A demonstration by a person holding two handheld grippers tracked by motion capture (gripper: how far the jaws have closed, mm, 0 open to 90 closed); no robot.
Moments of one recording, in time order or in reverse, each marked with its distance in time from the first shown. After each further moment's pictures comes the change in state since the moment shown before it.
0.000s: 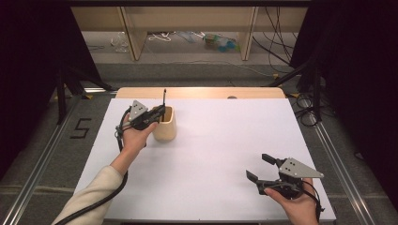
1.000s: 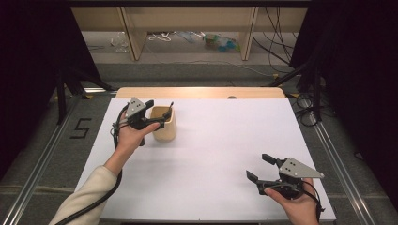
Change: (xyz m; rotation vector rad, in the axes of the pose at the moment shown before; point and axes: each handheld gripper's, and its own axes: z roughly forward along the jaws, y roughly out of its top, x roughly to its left) left arm -0.002 0.021 -0.009 -0.007 -0.055 0.033; right arm 0.000 0.000 -0.001 0.000 0.000 -0.003
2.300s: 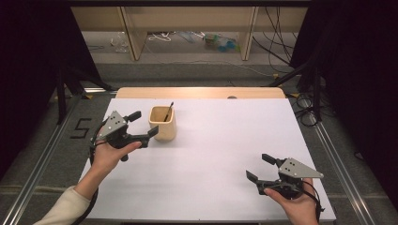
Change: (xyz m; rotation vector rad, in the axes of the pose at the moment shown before) left arm -0.015 0.003 -0.082 -0.041 -0.092 0.037; right arm 0.001 0.000 0.002 -0.017 0.000 -0.004
